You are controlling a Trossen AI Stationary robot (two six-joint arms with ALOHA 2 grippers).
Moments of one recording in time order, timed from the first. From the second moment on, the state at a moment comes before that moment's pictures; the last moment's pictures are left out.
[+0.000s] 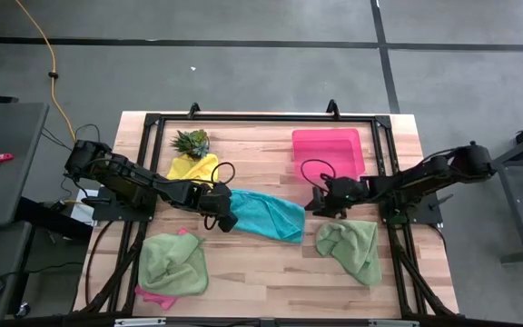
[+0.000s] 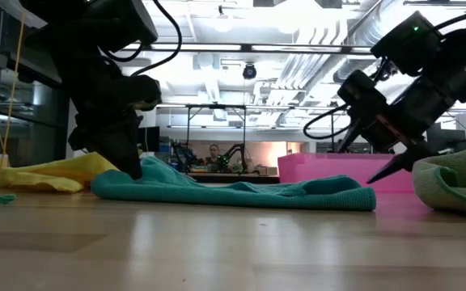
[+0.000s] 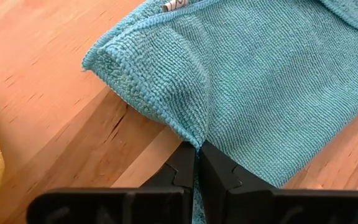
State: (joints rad) left arm -0.06 1.52 0.69 -0.28 -0.24 -0.89; right arm 0.03 1.27 0.28 0.33 -0.10 1.74
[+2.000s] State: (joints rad) left arm -0.06 1.52 0.69 -0.27 -0.21 -0.86; right arm 0.10 1.15 0.57 -0.09 0.12 1.04
